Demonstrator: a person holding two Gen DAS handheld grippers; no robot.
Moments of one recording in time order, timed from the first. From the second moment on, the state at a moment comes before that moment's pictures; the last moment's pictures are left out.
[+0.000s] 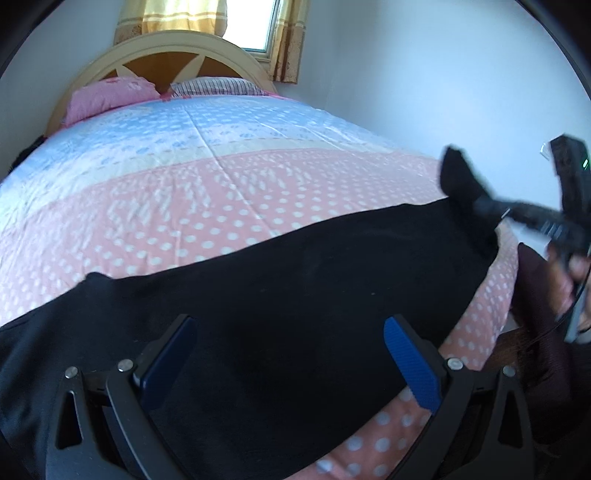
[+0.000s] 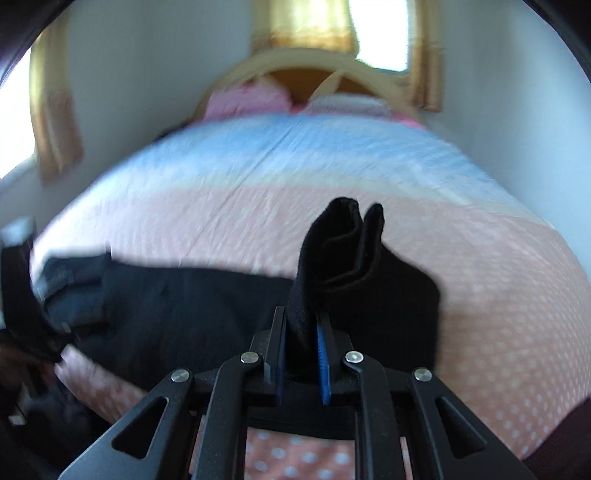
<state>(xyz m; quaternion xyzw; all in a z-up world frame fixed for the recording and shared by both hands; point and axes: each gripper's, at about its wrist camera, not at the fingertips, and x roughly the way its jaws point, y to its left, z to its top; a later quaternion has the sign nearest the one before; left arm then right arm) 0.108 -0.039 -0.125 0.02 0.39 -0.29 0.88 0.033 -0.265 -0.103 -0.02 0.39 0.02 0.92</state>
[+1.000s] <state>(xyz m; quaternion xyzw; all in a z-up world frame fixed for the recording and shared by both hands) 0.159 -0.231 -0.119 -0.02 0.44 -0.43 0.79 0.020 -0.330 -0.125 0.02 0.37 -0.07 0.93</state>
